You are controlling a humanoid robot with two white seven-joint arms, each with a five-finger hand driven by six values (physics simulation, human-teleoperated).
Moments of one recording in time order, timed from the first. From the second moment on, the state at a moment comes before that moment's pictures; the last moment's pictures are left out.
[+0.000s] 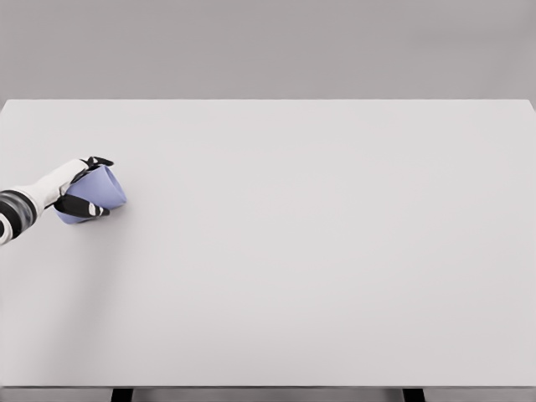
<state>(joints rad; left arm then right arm) -0.23 0.57 -0.14 -1.72 -0.35 0.57 -0.61 0.00 0.00 -0.10 0.04 -0.05 -0.07 0.10</state>
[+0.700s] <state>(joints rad) -0.24 0.61 -0.11 -1.72 -0.18 0.55 -0.61 0.00 0.00 -0.10 0.04 -0.05 -0.07 0.10</state>
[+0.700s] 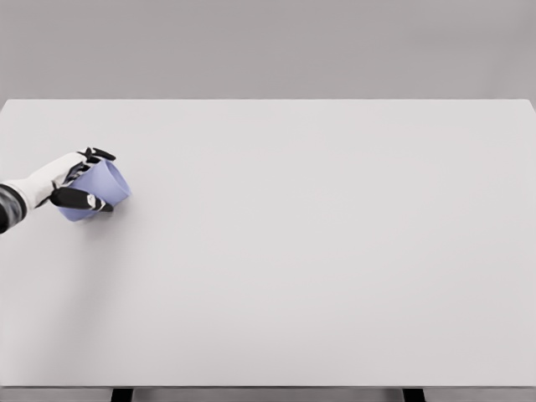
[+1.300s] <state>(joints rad) -0.23 0.62 -0.02 -1.38 0.16 -0.15 -0.61 0.00 0.00 -0.10 0.04 -0.05 -0.07 0.10</state>
